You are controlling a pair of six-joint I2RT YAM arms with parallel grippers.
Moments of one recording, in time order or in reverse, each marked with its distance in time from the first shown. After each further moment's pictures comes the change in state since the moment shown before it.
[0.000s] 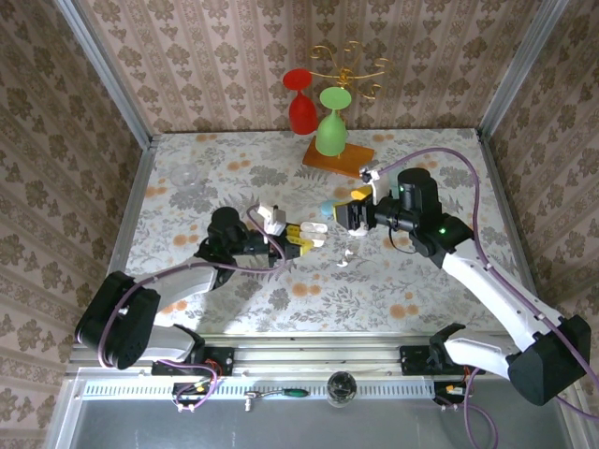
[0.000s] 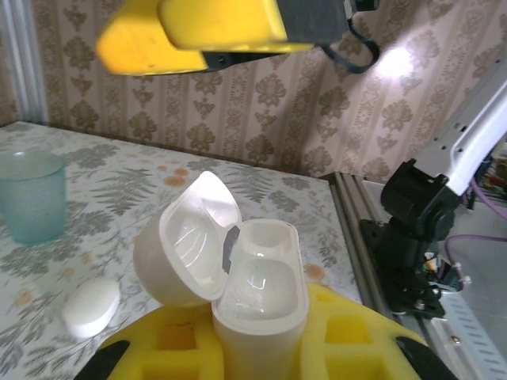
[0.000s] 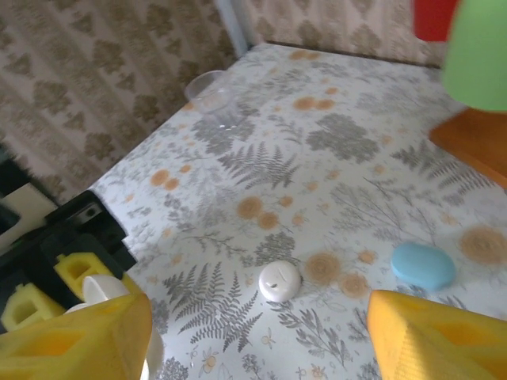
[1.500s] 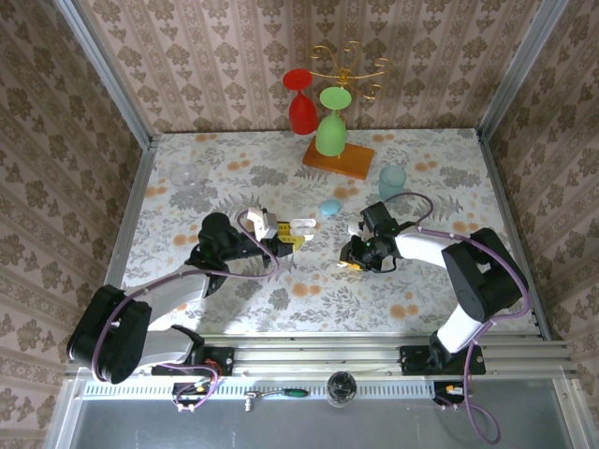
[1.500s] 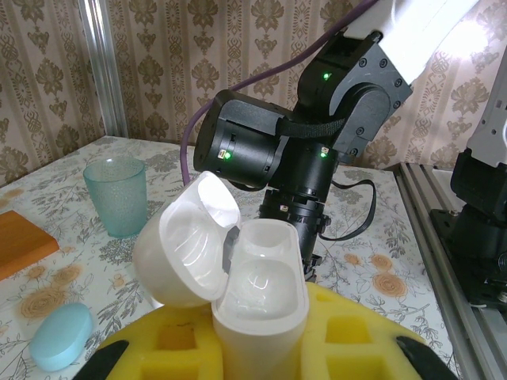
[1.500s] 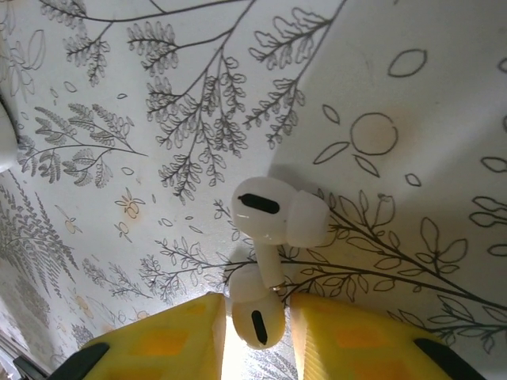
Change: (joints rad) left arm 0.029 -0.089 -0.053 -0.044 -0.117 0.138; right arm 0.000 0.523 -0.181 -0.031 -0.041 0.607
